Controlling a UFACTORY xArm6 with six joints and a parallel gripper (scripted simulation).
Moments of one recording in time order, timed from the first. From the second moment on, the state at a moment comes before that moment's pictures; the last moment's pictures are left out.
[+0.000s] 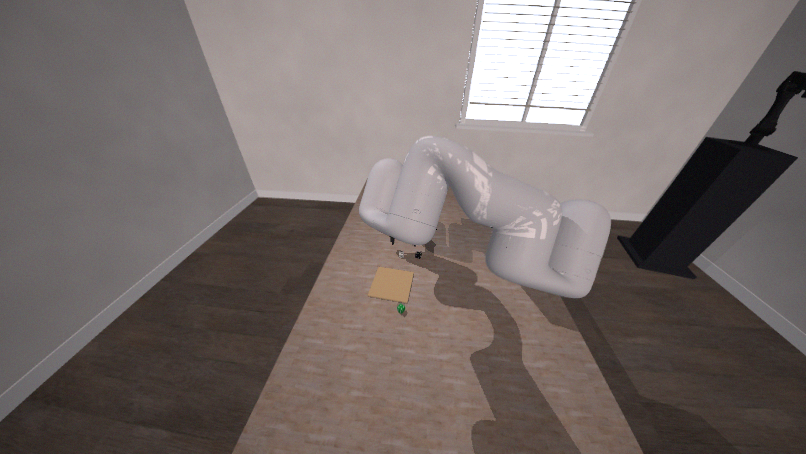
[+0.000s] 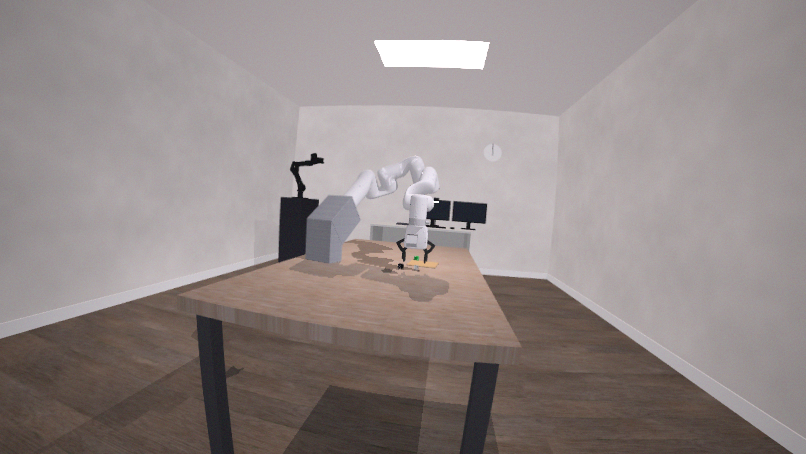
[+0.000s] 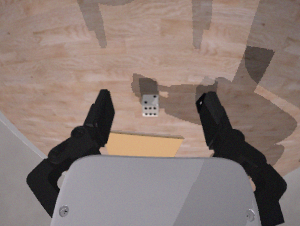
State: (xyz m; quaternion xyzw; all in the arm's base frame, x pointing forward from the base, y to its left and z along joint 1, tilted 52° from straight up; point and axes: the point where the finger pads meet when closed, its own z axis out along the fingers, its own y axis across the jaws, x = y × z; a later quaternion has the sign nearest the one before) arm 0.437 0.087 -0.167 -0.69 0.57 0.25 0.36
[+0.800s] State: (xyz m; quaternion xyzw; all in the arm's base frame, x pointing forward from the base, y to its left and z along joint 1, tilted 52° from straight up) arm 0.406 0.148 -0.097 -0.69 0.57 0.25 0.36
